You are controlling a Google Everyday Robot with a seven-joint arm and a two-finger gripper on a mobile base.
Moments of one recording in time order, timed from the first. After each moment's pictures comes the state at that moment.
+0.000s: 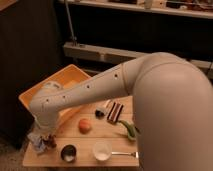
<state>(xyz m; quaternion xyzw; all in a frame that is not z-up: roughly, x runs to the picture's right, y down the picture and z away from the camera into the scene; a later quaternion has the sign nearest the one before) -0.272 0.180 0.636 -0.38 -0.02 0.37 0.85</state>
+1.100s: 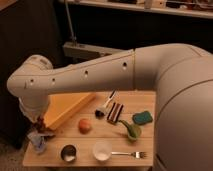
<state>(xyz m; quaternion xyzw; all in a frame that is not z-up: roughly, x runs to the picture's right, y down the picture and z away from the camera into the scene) -0.285 0.107 0.585 -0.34 -0.04 0.40 0.85</state>
